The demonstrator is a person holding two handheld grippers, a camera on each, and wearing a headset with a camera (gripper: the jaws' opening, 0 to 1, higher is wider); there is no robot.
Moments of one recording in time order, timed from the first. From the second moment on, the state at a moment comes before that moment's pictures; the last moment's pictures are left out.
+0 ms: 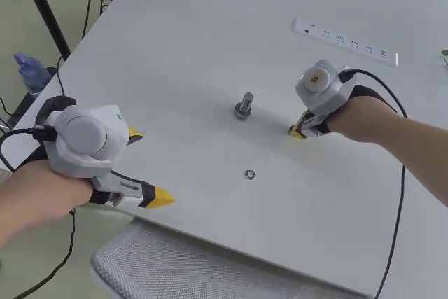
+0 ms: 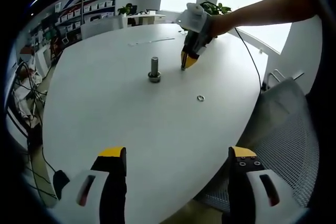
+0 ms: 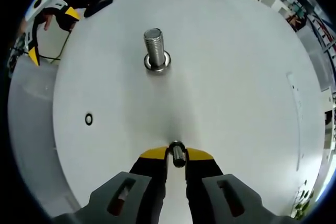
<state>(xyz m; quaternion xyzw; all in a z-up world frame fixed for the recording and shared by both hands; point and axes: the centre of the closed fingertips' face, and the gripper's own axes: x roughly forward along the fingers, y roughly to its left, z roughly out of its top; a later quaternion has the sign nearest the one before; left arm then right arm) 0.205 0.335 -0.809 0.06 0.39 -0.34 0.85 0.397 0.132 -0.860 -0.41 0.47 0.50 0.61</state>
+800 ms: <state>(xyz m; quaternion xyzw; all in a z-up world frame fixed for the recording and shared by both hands) 0.207 0.335 -0.807 0.06 0.38 -0.34 0.86 0.394 0.132 -0.859 -0.41 0.46 0.51 0.60</state>
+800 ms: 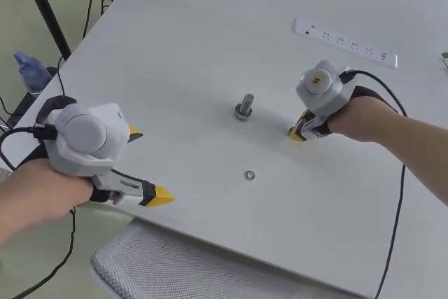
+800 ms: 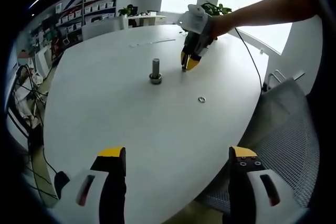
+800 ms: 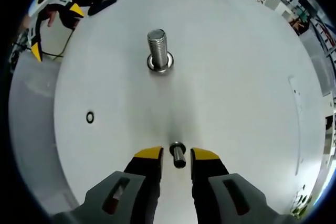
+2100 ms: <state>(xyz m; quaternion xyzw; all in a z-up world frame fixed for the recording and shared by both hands) 0.213 0.324 -0.786 0.08 0.37 -0.36 0.85 0.383 0.142 -0.800 -0.39 0.44 0.51 0.63</state>
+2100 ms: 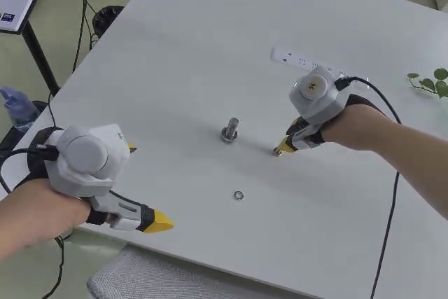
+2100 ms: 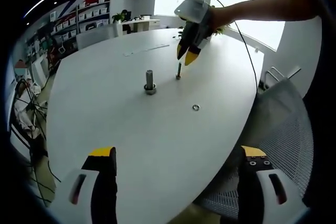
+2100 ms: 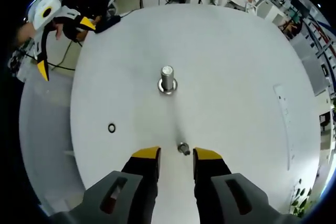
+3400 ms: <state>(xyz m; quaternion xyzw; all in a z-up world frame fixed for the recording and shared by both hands) 0.210 0.322 -0.785 0.10 0.35 -0.38 0.85 0.295 0.159 -0.815 -0.38 0.44 0.54 0.60</state>
